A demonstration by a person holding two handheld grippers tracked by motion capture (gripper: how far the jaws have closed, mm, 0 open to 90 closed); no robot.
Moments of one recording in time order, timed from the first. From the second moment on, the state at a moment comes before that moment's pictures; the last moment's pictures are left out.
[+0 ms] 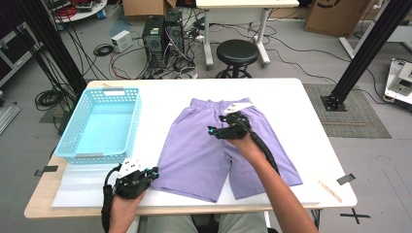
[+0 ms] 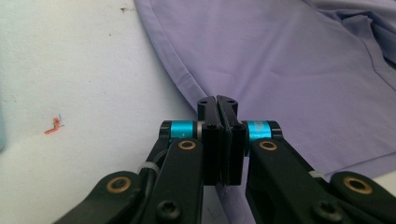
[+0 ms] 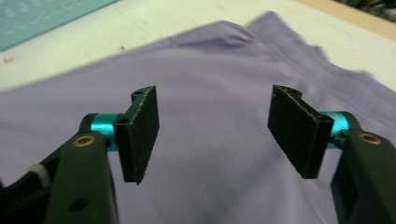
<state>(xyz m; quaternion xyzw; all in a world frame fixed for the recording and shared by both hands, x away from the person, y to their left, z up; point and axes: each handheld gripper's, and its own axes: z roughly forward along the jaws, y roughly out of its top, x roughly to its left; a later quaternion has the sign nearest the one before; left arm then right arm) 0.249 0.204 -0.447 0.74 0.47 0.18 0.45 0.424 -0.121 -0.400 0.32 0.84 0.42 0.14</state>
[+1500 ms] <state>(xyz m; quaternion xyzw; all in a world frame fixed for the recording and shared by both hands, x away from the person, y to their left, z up) 0.245 0.204 -0.446 0.73 0.46 0.19 0.47 0.479 0.032 -0.440 0.31 0.88 0.33 0.11</state>
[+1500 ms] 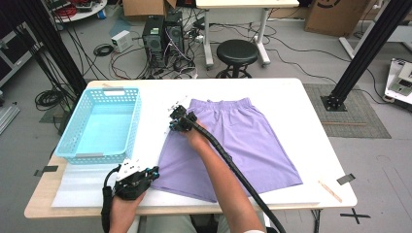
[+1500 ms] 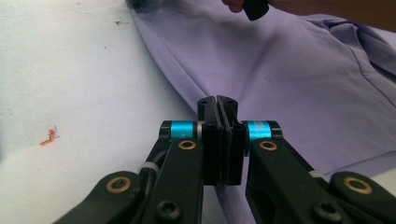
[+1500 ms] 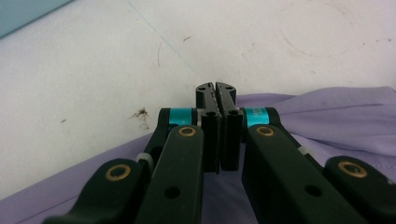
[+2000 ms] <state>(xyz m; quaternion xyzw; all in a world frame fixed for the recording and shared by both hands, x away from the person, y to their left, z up) 0.248 0.178 -0.412 0.72 0.41 0.15 0.54 0.473 -0.011 -0.394 0.32 0.86 0.39 0.12</state>
